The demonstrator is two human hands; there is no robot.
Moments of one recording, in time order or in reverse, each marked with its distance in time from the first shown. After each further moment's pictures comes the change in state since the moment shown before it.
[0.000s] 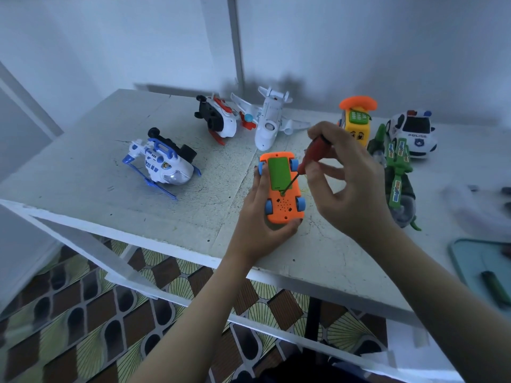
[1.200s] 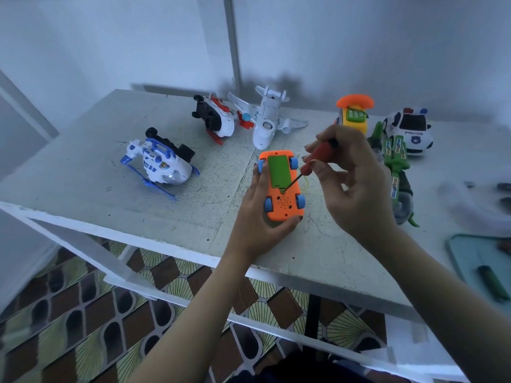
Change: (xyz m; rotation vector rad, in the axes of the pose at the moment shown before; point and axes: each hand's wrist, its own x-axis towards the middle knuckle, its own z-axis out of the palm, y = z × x) left_hand 0.002 -0.003 0.000 0.026 -0.001 0.031; right_hand -0.006 -0.004 -0.005 0.111 0.025 0.068
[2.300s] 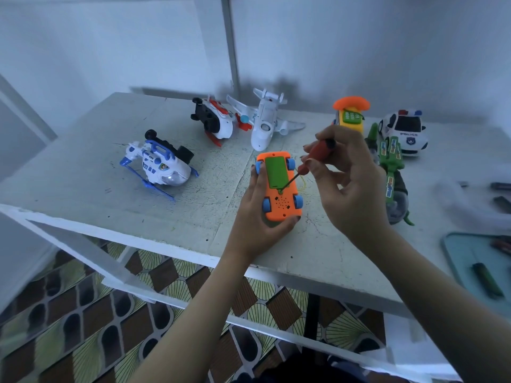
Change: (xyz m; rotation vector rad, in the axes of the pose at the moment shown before) left_hand -0.001 0.000 -0.001 -0.002 0.011 0.001; right_hand -0.002 -0.005 0.004 -0.006 0.068 0.024
